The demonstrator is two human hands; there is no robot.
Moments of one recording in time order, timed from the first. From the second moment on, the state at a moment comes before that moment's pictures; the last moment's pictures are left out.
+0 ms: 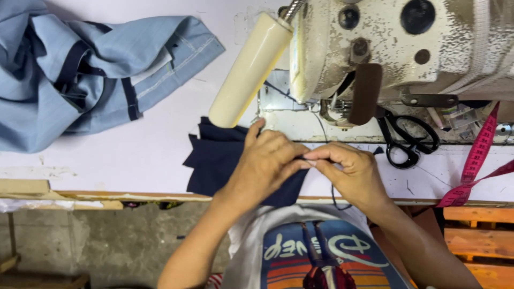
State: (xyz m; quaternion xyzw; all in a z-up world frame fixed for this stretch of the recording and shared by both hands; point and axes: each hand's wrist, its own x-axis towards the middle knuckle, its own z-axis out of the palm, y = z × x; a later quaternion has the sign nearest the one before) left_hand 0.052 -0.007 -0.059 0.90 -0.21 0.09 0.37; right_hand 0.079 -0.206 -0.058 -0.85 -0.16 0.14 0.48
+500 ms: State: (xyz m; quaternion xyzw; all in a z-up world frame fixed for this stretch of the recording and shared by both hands) left_hand 0.065 0.000 -0.070 0.81 -0.17 0.12 0.55; right_hand 0.087 -0.318 -0.064 -0.96 -0.25 -0.04 0.13
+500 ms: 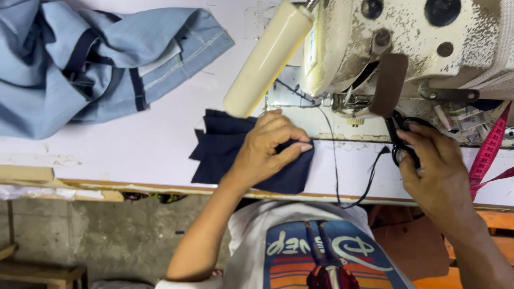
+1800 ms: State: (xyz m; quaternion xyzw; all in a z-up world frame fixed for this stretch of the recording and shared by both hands) left_hand 0.065 0.001 -0.100 0.78 -0.07 0.01 0.62; right_hand 0.018 -0.337 -0.070 -0.95 -0.14 0.21 0.19
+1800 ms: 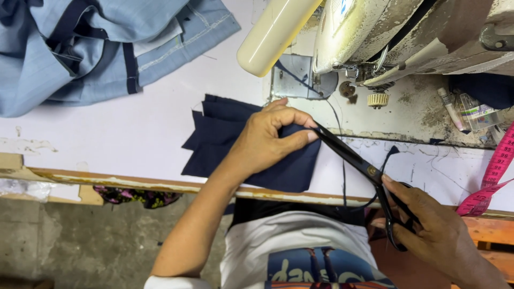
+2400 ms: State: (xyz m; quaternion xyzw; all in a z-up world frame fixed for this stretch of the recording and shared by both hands) left_hand 0.066 0.002 -0.097 0.80 -0.04 -0.01 0.60; right_hand 0.019 -0.332 -0.069 -0.91 -0.07 0.28 0.30
